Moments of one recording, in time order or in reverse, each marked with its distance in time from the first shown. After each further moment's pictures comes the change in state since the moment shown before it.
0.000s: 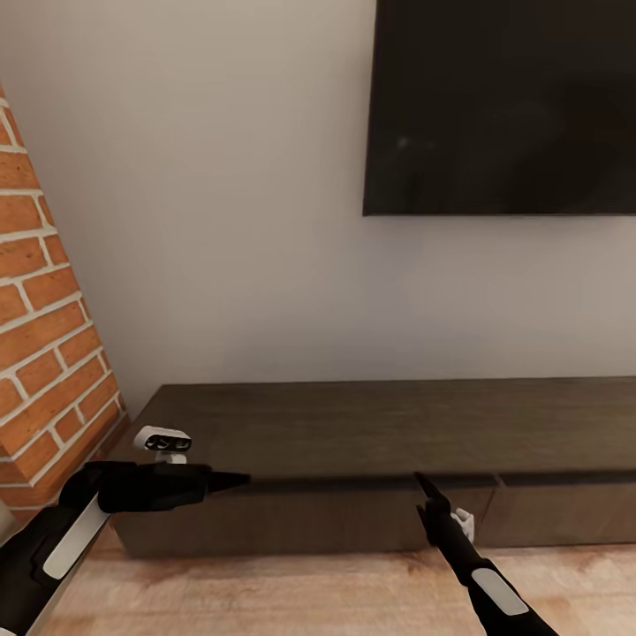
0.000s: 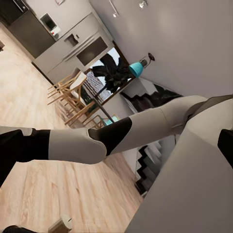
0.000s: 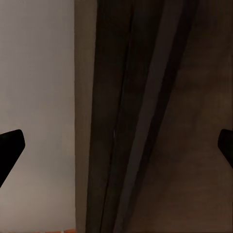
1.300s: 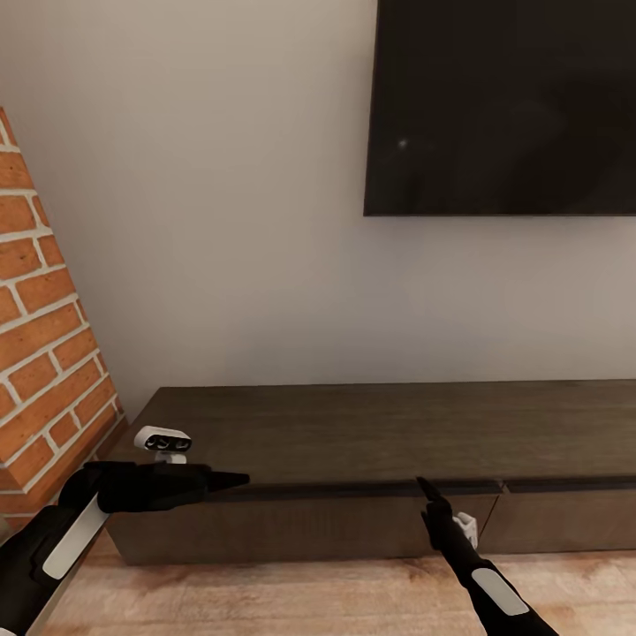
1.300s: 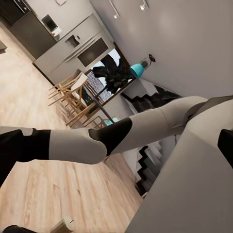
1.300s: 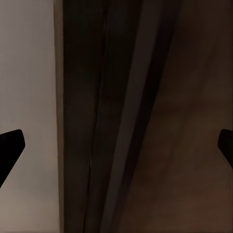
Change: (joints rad) left arm 0.000 0.002 0.000 0.005 0.001 0.000 0.000; right arm 0.000 -0.001 -0.001 0.000 -0.002 -0.032 -0.074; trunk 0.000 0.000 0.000
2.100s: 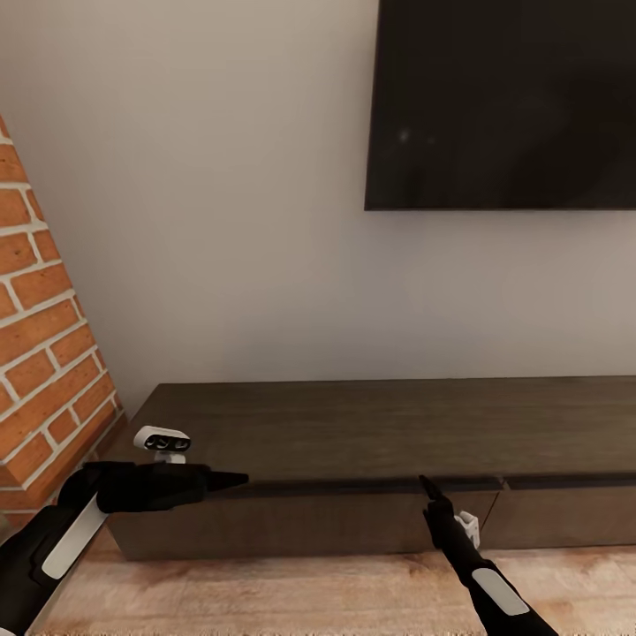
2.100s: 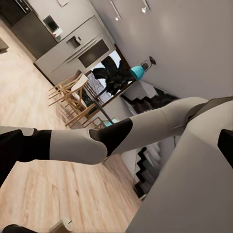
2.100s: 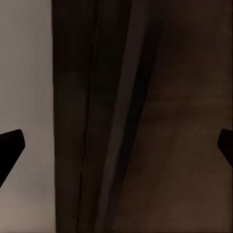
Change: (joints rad) left arm 0.000 0.002 0.002 0.004 0.001 0.000 0.000; right arm 0.000 -0.001 0.000 0.000 -0.001 -0.024 0.017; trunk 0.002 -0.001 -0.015
